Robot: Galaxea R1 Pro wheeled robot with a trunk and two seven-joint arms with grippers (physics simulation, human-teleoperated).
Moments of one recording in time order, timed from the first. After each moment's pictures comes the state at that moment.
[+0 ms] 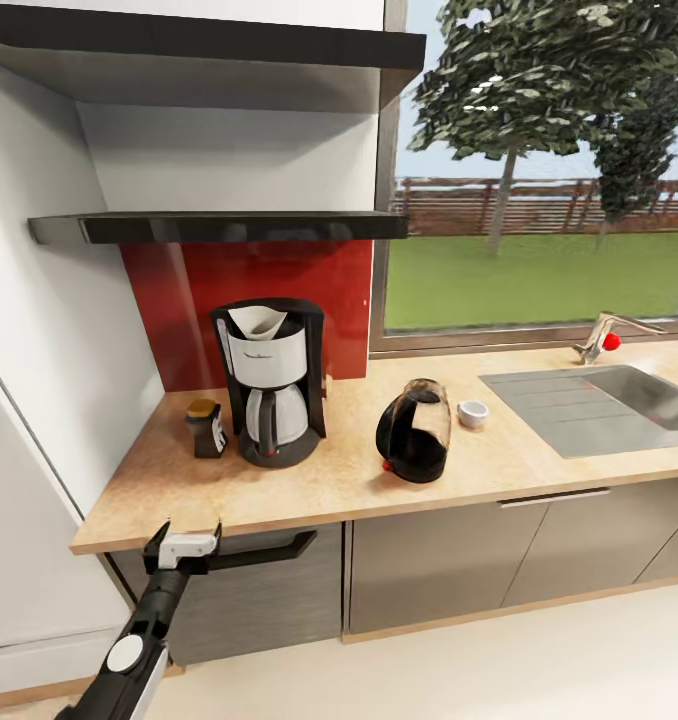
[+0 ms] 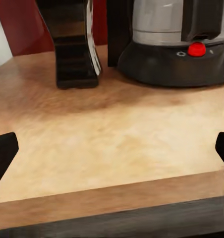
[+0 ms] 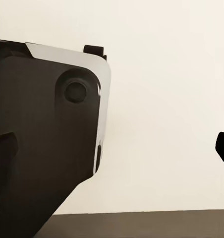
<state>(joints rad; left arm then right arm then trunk) -0.27 0.04 0.09 -0.98 -0.08 -0.34 -0.01 -0.25 -0.14 0.45 -0.04 -0.32 0.12 0.12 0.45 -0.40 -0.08</state>
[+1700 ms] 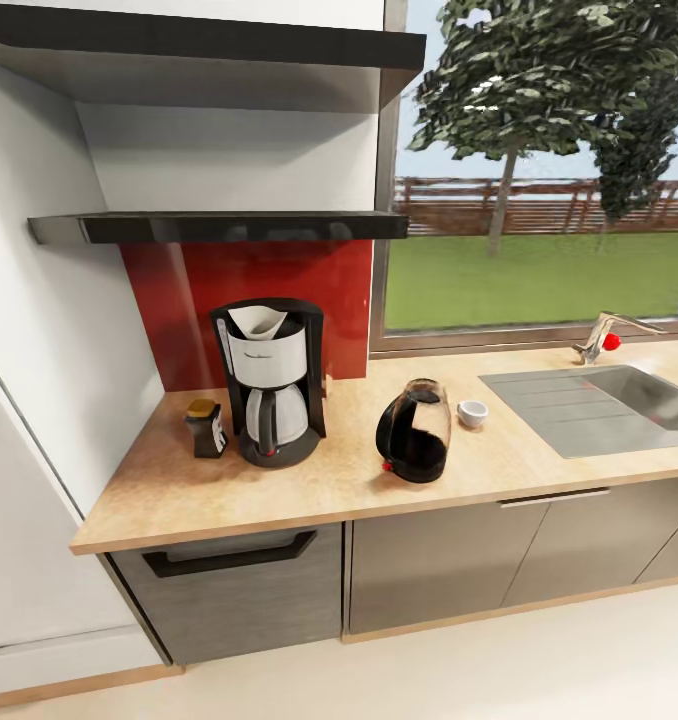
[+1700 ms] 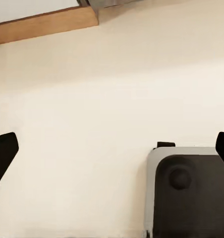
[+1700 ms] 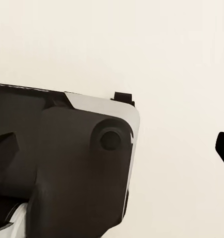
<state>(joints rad) 0.12 0.06 0.10 -0.33 -0.08 -0.48 0.14 -0.25 -0.08 0.44 -0.10 -0.33 0.03 0.12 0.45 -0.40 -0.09</state>
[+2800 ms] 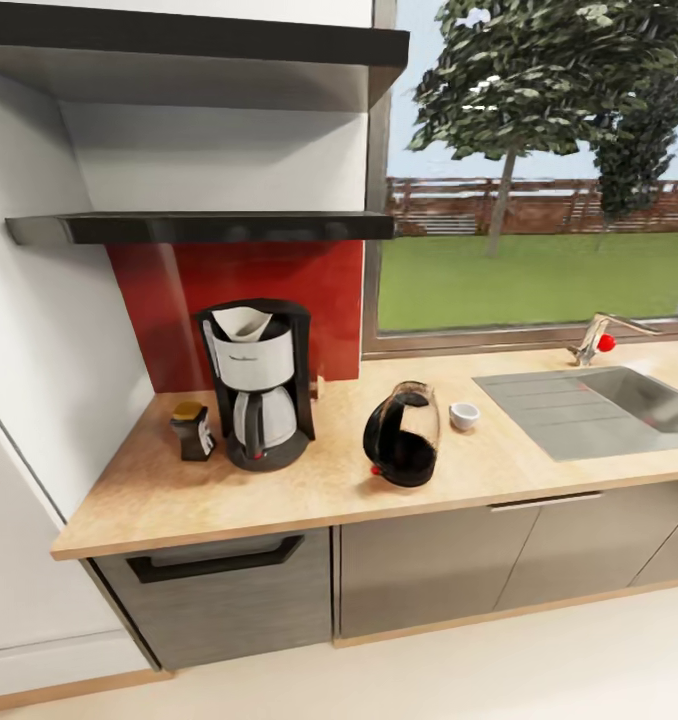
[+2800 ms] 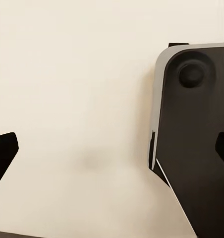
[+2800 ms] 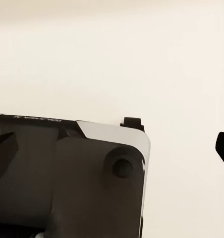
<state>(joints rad) 0.11 0.03 0.09 -0.32 -0.08 -0.09 0.20 -0.25 -0.09 0.43 -0.18 -0.39 0.03 0.12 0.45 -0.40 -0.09</state>
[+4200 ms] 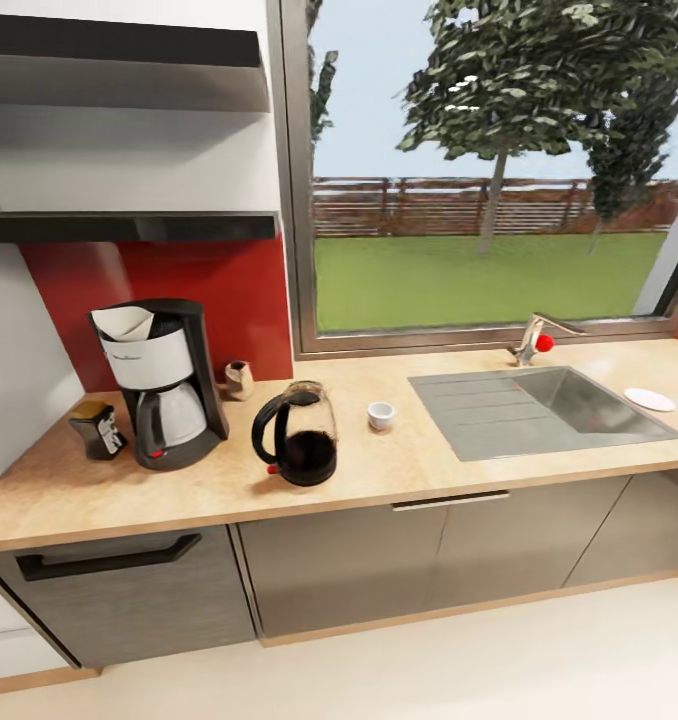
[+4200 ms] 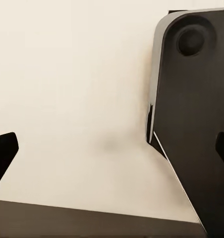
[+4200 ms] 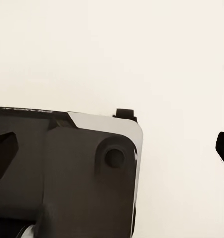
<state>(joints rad) 0.12 0.02 0.09 -0.31 -0.08 0.00 0.21 -0.25 -0.09 0.43 -0.12 -0.39 -0.01 0.12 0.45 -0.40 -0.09</state>
